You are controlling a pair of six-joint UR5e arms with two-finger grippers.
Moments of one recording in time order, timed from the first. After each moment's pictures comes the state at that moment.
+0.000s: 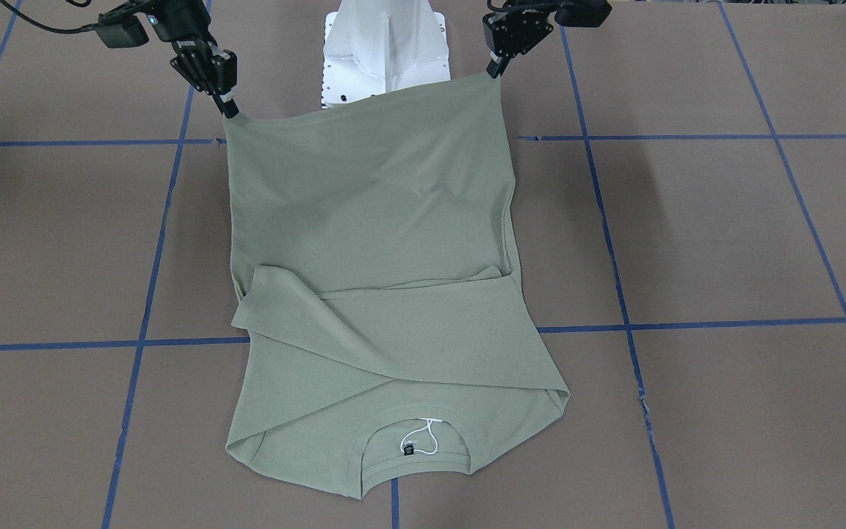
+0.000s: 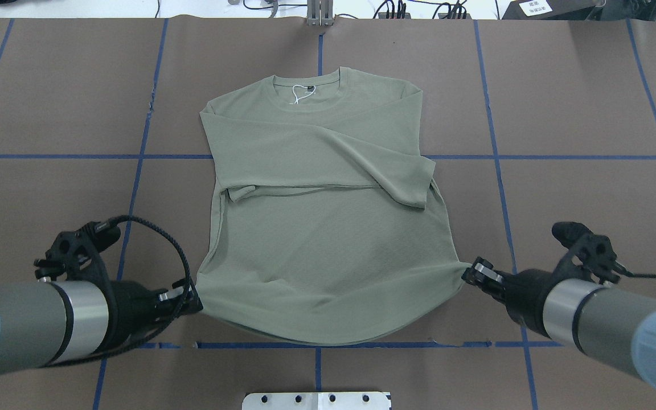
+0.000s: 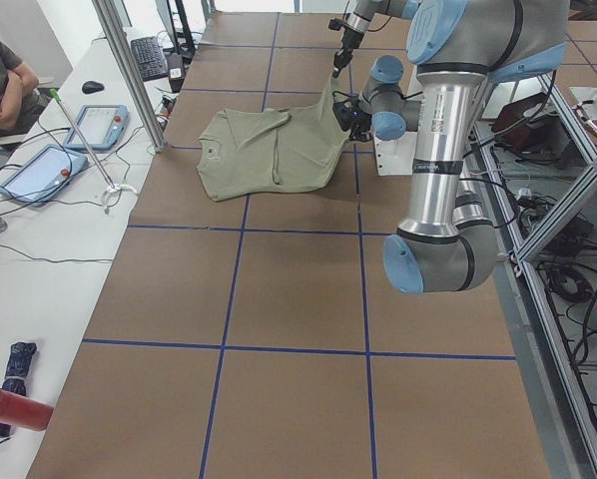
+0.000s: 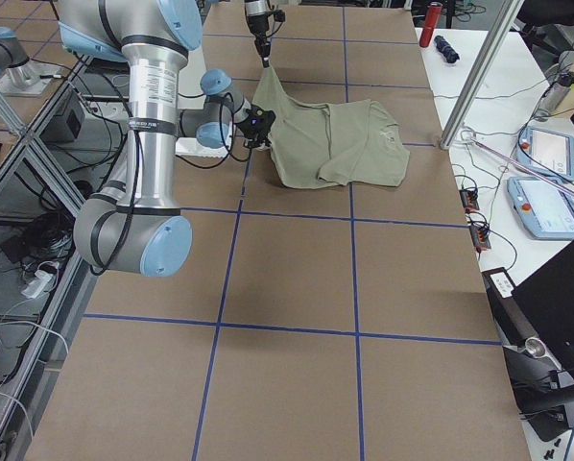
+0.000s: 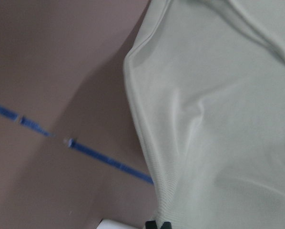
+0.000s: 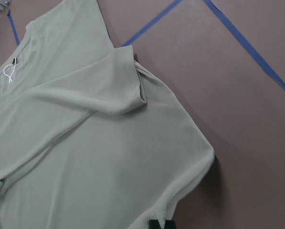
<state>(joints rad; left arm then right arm) -0.31 -1.74 -2.37 -1.73 -1.62 -1.83 0.30 -1.61 2.32 -1.20 1.42 1.93</state>
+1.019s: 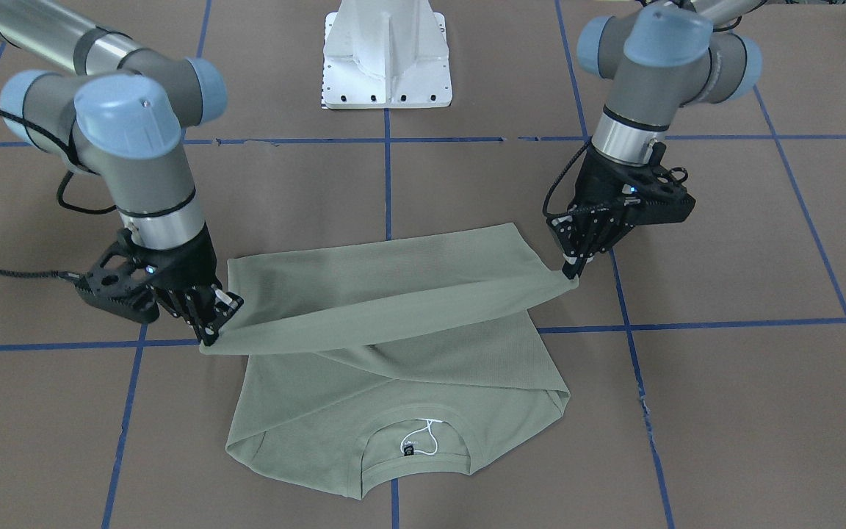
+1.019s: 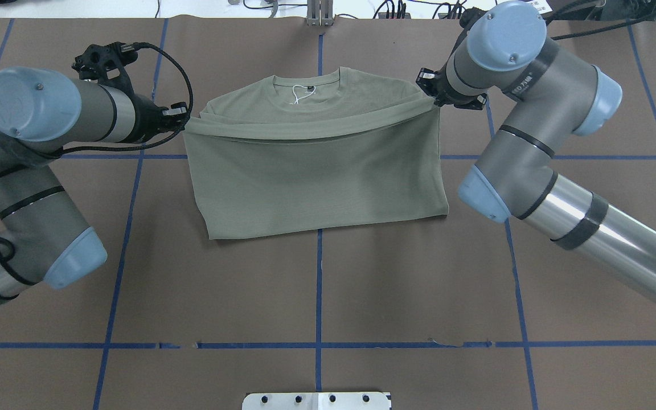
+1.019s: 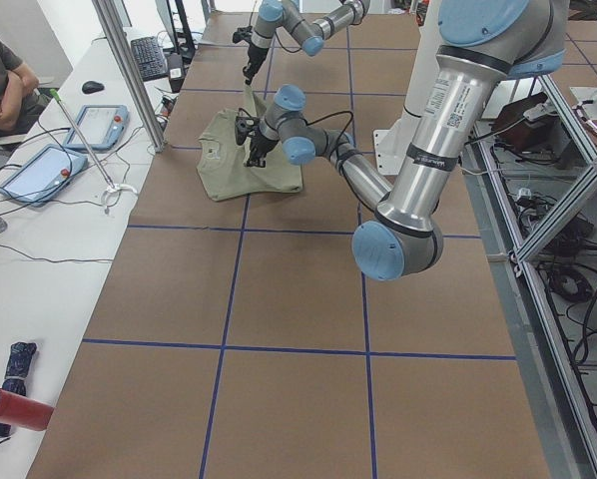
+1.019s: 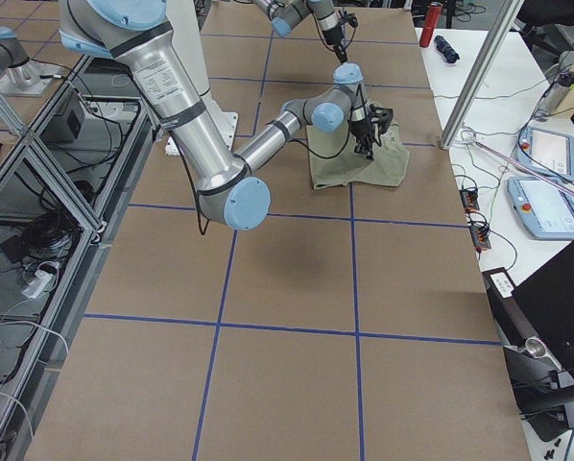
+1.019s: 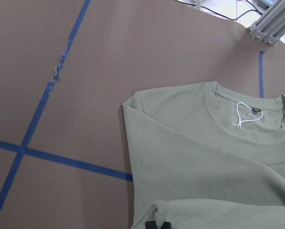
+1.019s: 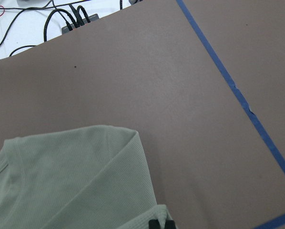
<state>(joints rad) -0.77 -1.99 -1.74 -2.02 -1.72 -1.36 0.82 -0.93 1.51 -1.38 1.76 1.42</state>
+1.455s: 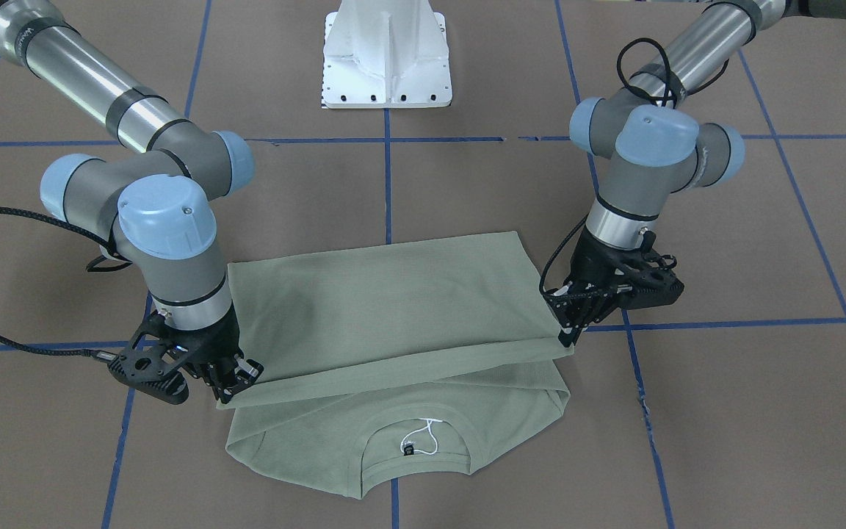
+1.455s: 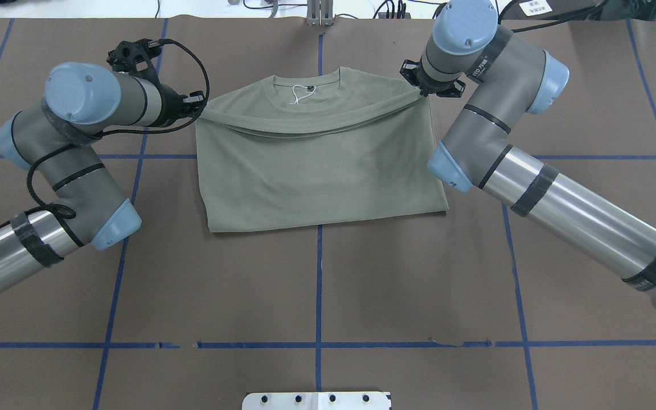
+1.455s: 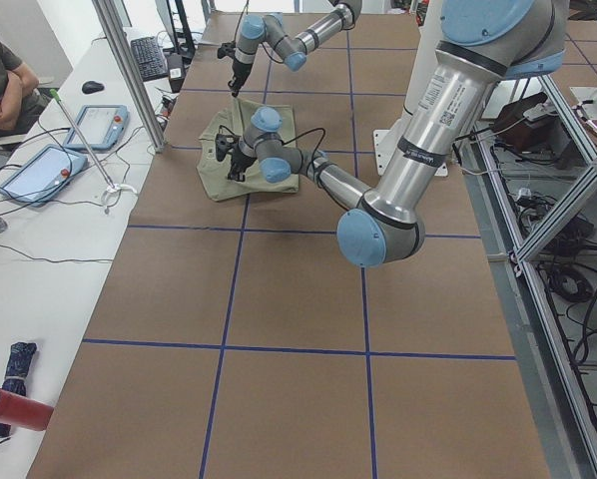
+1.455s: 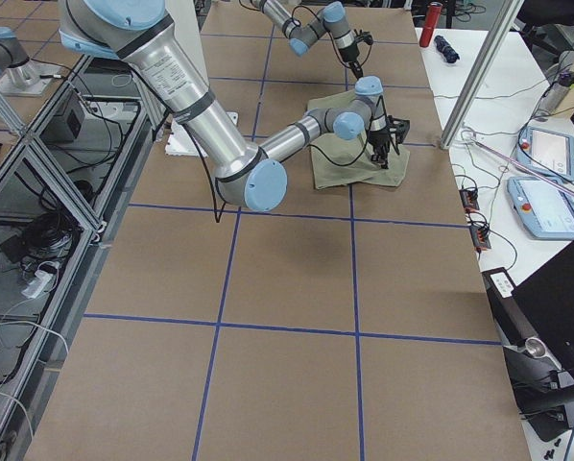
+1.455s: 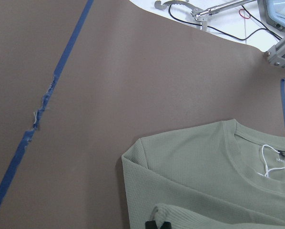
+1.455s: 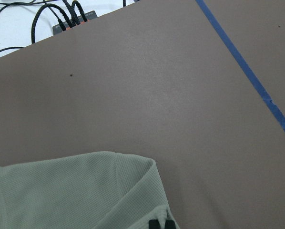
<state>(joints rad) -0.78 -2.10 -1.42 -2.26 -1.72 -1.36 0.83 -0.81 1.25 -1.28 1.76 1.41</state>
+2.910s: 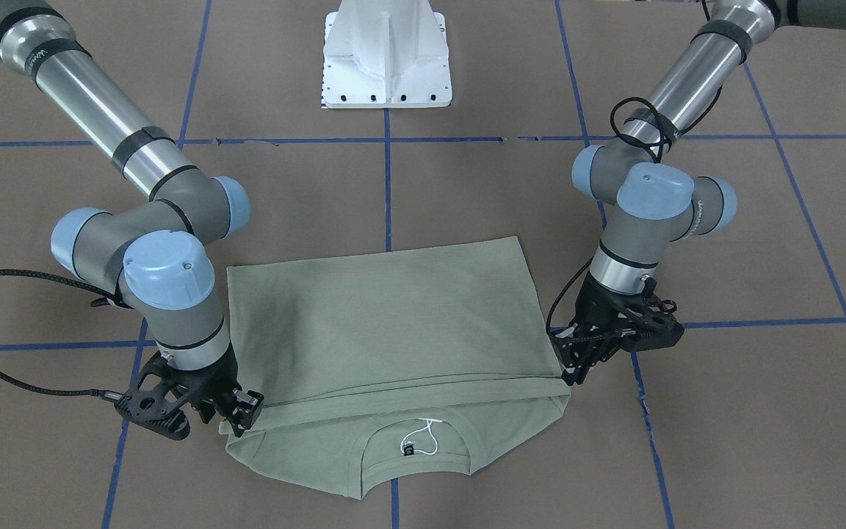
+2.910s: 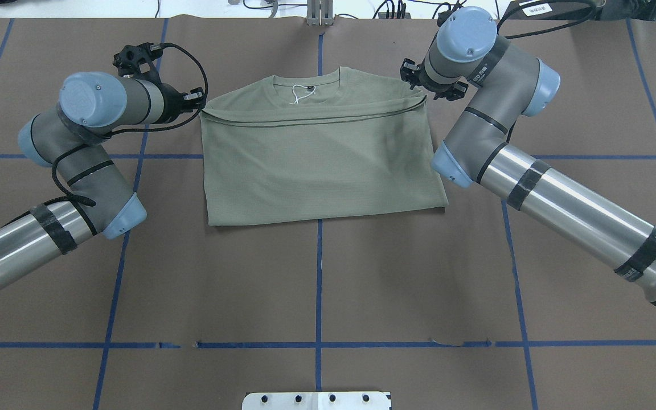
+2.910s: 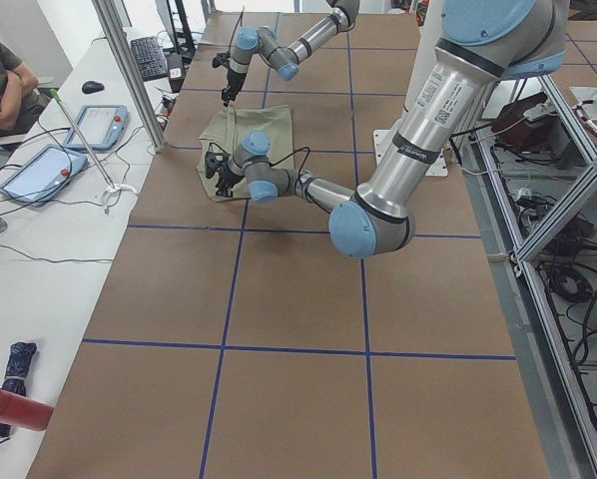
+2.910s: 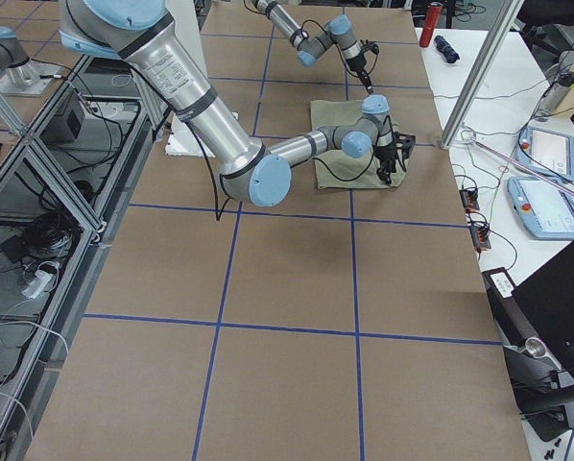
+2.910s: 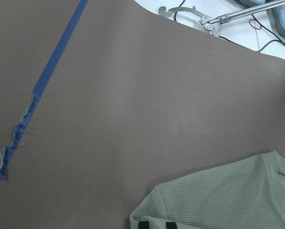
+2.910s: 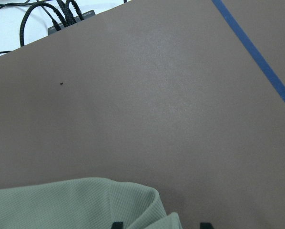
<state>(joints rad) -0.79 -2.14 -1.24 -2.43 -1.68 -1.35 0.84 -0.81 1.14 -1.11 1.78 1.42</state>
